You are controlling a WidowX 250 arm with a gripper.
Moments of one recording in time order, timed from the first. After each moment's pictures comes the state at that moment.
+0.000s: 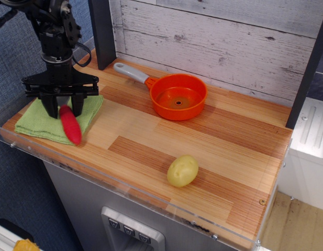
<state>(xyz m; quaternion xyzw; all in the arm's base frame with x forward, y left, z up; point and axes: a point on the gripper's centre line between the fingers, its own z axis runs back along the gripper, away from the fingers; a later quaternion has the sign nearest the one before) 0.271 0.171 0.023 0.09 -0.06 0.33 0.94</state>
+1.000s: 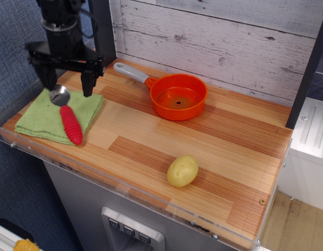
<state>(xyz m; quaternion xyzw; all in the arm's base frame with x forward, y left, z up) 0.280 0.144 0.079 0.09 -0.07 0.13 0.98</state>
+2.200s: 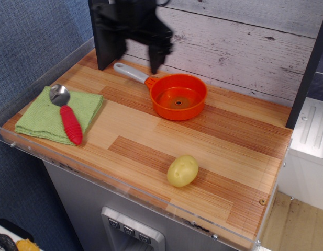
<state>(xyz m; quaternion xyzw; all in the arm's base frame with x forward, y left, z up) 0.321 0.037 0.127 0.05 -0.16 -0.02 0.99</state>
